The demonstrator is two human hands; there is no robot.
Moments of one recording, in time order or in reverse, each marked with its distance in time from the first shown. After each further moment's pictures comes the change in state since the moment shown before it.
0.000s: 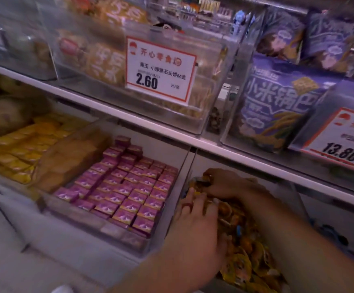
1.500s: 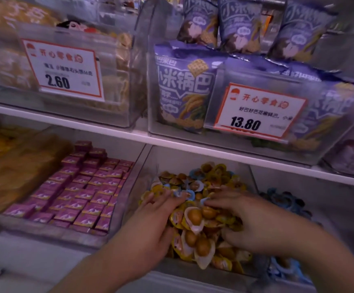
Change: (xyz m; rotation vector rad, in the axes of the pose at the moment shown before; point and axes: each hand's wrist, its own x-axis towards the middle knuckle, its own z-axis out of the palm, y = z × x) left_hand -0.010 -0.002 -0.016 -0.127 -0.022 0.233; right_hand -0.208 0.038 -0.031 0.089 0.027 -0.255
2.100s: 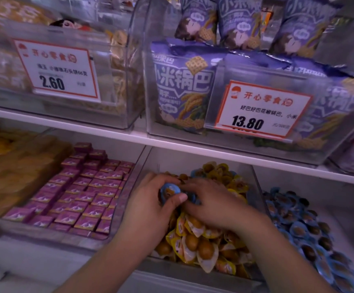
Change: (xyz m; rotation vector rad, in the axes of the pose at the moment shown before) left_hand 0.030 0.002 0.001 -0.296 0.461 -0.212; right_hand 0.077 -0.012 0.037 0.047 0.150 0.065
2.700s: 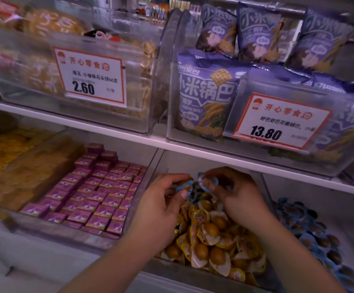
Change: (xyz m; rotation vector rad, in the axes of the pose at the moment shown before) left_hand -0.002 0.001 -0.008 -0.261 -0.009 -0.083; right_hand -0.008 0.008 -0.011 0.606 0.462 0.120
